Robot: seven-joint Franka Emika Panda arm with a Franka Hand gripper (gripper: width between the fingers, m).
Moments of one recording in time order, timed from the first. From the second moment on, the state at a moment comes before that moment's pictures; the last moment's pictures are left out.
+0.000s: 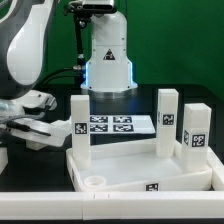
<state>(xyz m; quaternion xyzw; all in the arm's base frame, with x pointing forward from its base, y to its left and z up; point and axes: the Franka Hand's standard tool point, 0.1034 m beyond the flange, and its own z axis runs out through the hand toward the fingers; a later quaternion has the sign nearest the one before) 0.418 -0.166 0.014 -0.82 0.25 0.49 0.14</state>
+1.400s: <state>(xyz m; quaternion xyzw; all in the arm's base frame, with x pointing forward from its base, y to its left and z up) 0.538 -0.177 0.137 -0.97 0.15 0.15 0.11</state>
